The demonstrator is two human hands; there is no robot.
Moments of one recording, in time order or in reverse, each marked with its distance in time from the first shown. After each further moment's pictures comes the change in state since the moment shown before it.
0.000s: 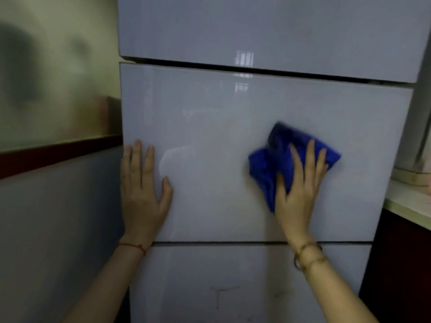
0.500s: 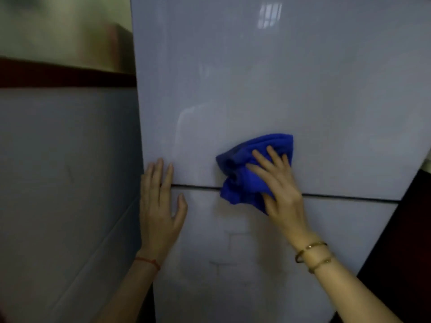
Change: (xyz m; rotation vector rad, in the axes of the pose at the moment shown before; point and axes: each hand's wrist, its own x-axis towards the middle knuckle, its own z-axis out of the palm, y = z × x) left_hand -0.138 0.005 -0.029 -0.058 -0.209 -0.128; right_hand -0.097 -0.020 -0.004 0.243 -0.388 -0.359
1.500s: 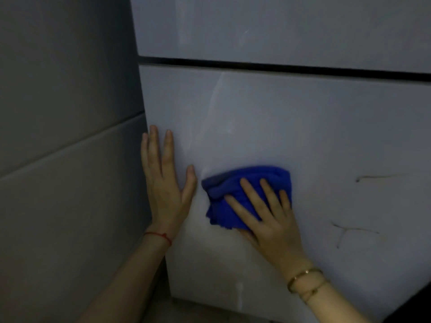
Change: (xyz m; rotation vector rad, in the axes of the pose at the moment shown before) left_hand -0.145 -0.052 0.054 0.032 0.061 -0.128; right_hand -0.231 -0.024 0.155 -0.352 -0.126 -0.202
